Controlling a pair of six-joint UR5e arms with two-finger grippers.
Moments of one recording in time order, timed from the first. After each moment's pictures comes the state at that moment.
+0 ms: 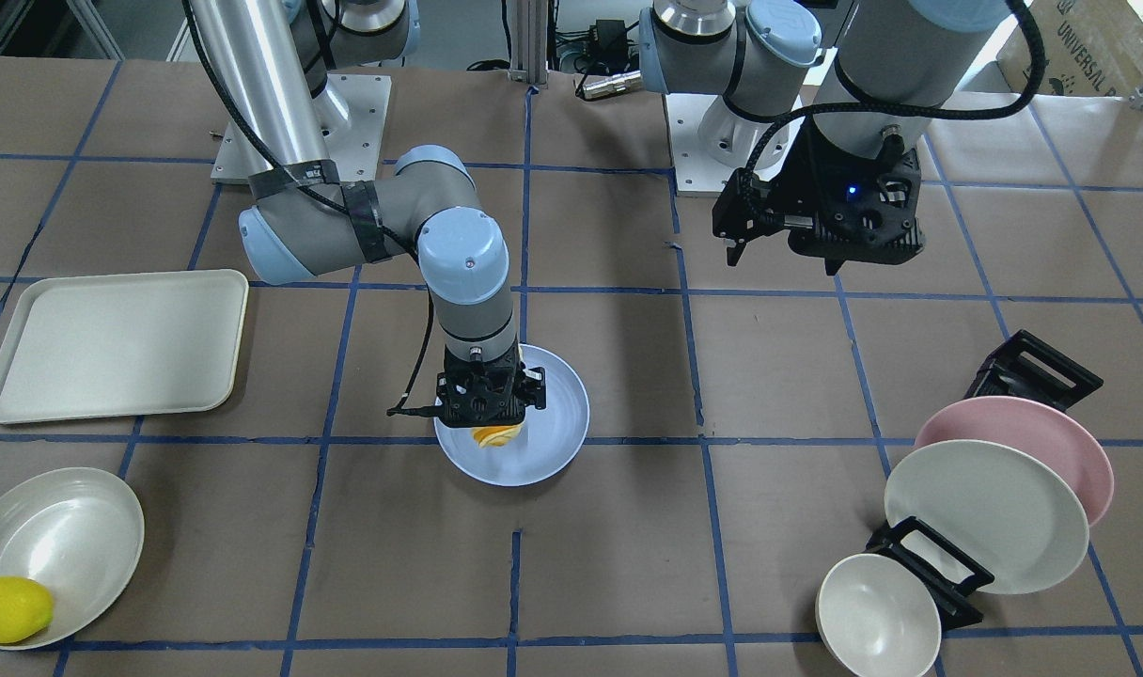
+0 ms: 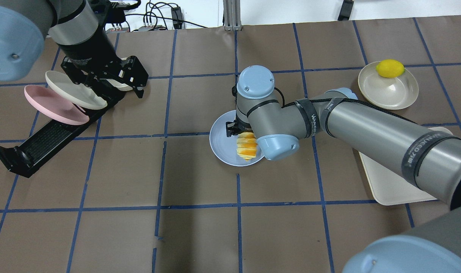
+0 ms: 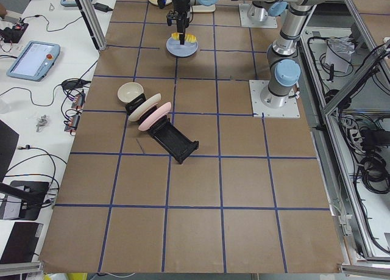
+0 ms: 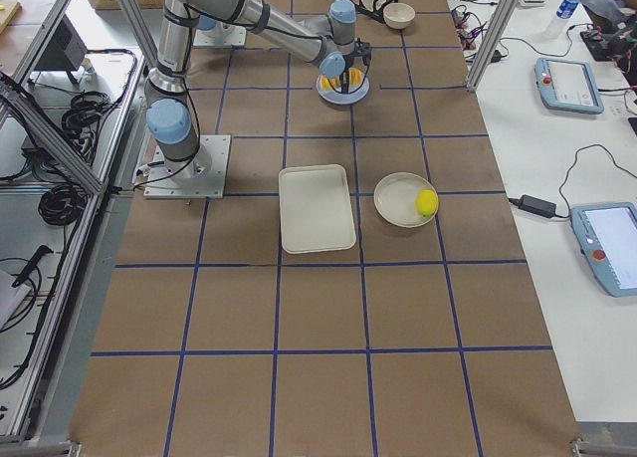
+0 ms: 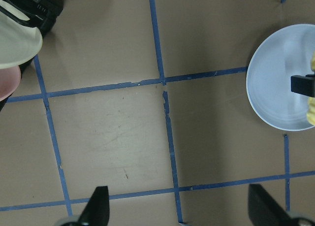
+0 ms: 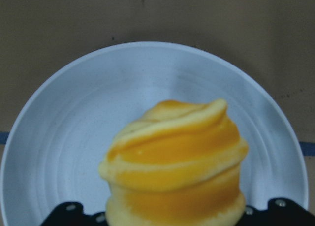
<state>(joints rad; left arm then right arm) -1.58 -1.62 -1.53 -1.60 1.58 0.08 1.92 -1.10 1.82 -2.39 -1.53 0.32</state>
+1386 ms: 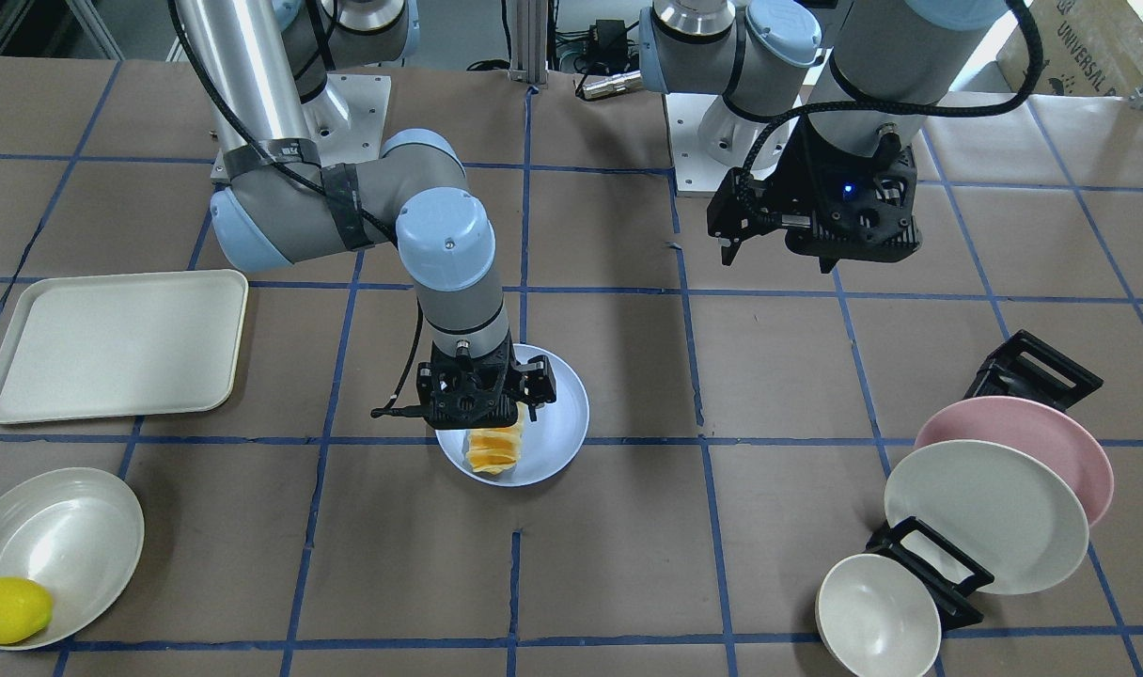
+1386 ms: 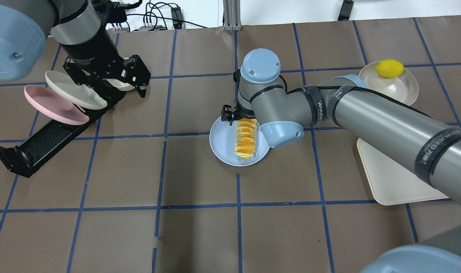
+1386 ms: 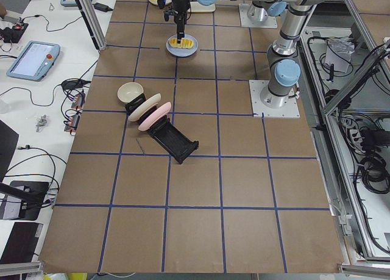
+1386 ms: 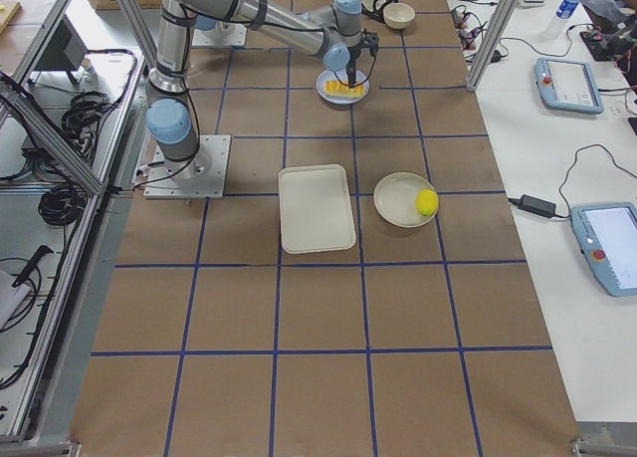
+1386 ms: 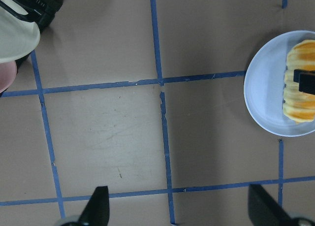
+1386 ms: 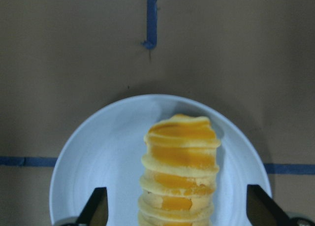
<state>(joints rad) -1.58 -1.62 -1.53 -1.61 1.57 0.06 1.89 -1.16 1.73 -2.29 -1.51 0.32</state>
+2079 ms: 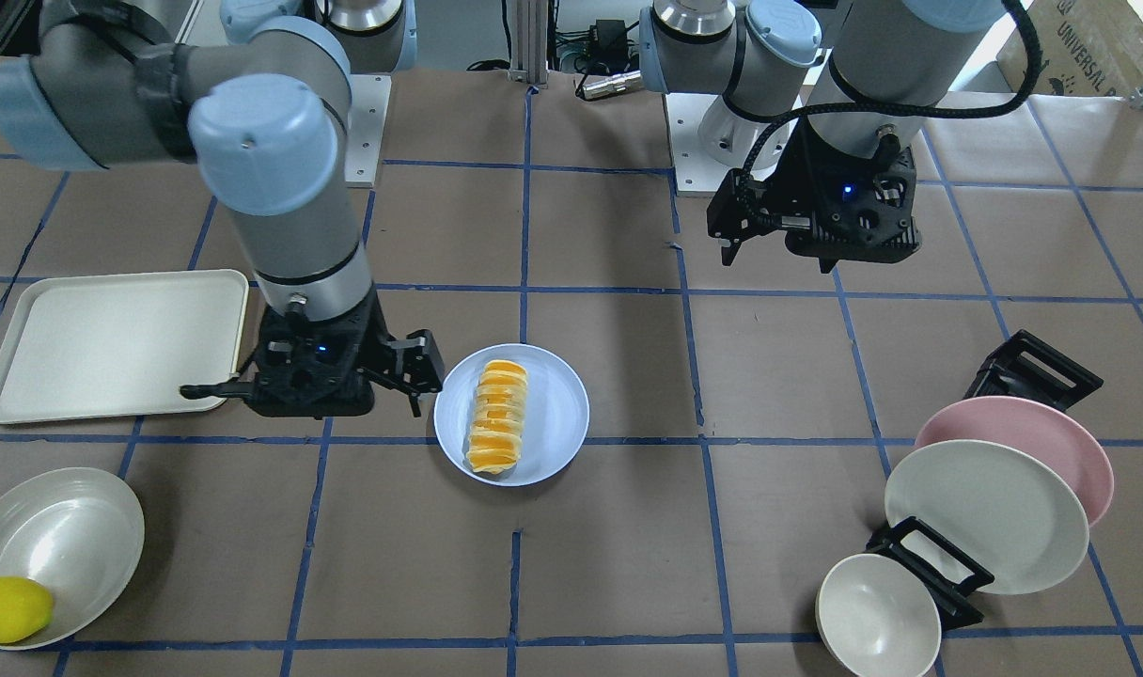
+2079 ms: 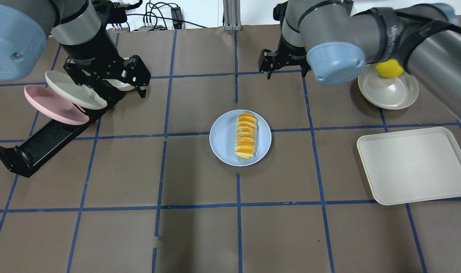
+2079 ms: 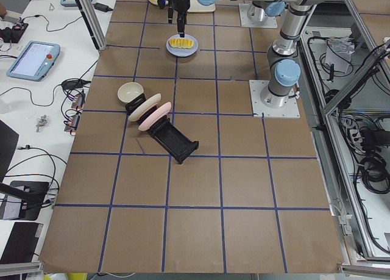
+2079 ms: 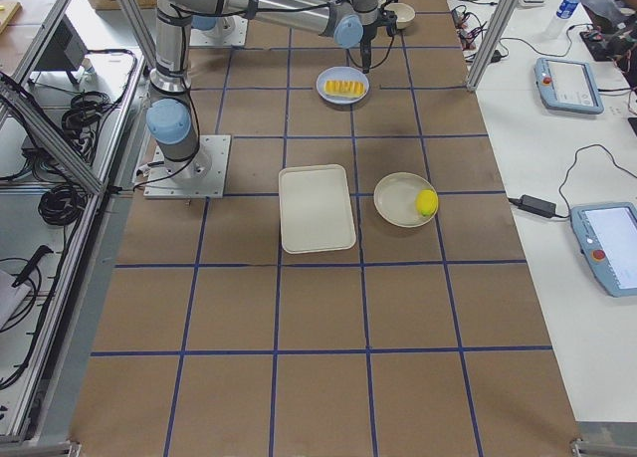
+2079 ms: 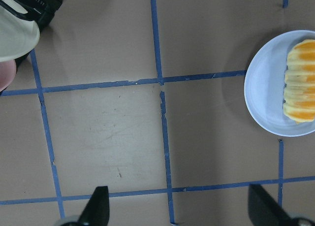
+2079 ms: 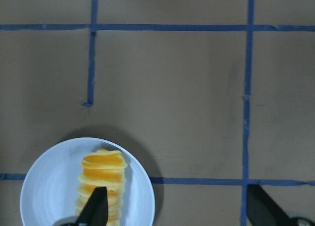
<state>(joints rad) -1.58 -1.62 -1.53 -1.61 1.57 0.06 1.69 -1.31 1.56 -1.96 -1.57 0.13</state>
